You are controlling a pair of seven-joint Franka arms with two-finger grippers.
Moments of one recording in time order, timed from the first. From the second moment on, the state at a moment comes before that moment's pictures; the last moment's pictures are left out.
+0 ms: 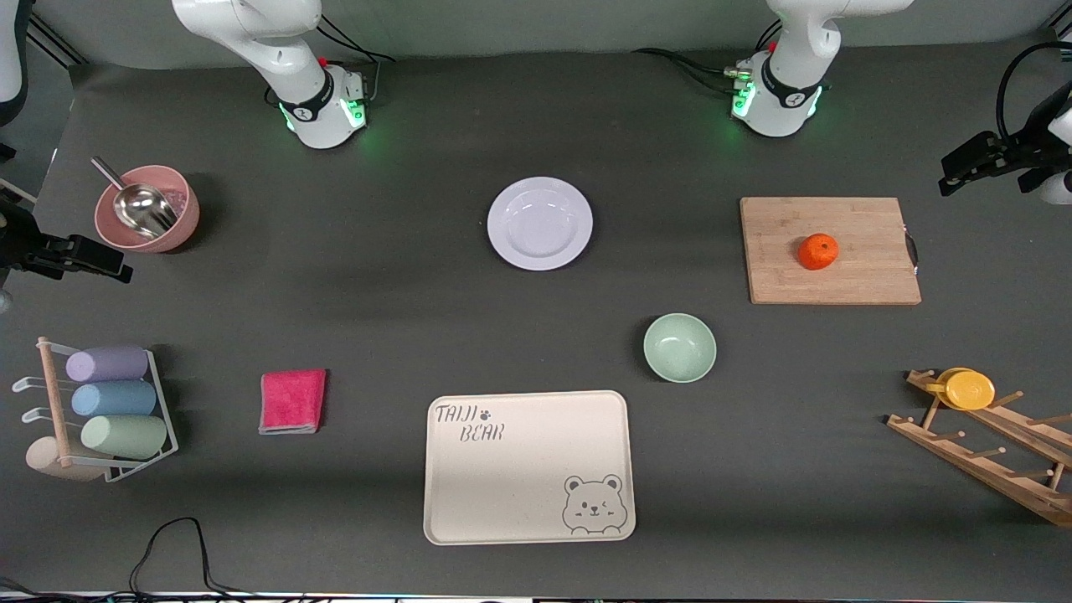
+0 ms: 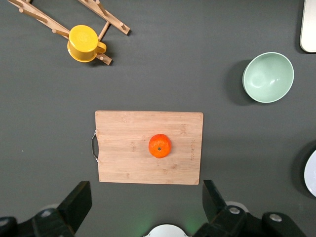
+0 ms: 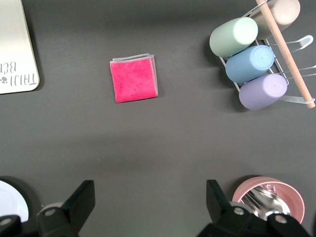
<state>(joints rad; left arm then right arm) -0.04 -0.18 0.06 -1.78 0.03 1.54 0.01 -0.01 0.09 -0.08 -1.53 -0.01 1.57 0.01</state>
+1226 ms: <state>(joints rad) -0.01 -0.19 0.10 -2.28 0.03 1.96 0.02 -0.01 0.08 -0.08 -1.53 -0.01 1.56 0.02</state>
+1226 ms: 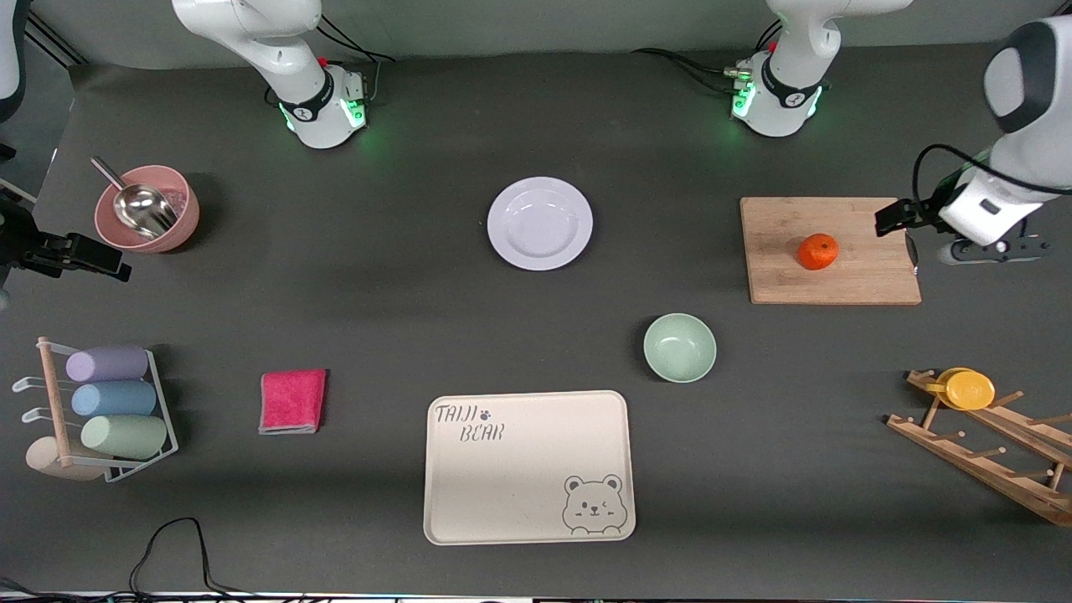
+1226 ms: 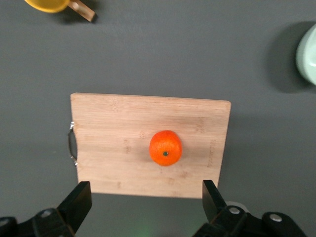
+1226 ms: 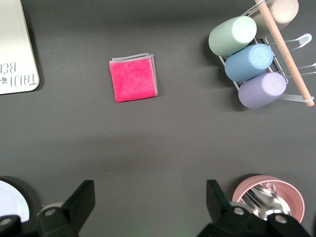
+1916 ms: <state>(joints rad) -0.01 -0.19 0.10 -2.64 0.02 2.40 0.01 -0.01 0.08 -0.08 -1.53 -0.01 1.56 0.02</state>
